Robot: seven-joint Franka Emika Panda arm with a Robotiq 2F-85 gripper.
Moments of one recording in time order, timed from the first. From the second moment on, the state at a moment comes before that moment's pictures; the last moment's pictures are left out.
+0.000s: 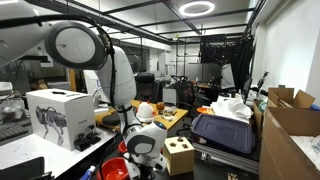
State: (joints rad) arm -0.15 1.03 0.07 -1.84 0.16 2.58 -0.05
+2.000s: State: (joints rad) arm -0.08 0.69 0.05 -1.92 -0.08 2.16 -0.31
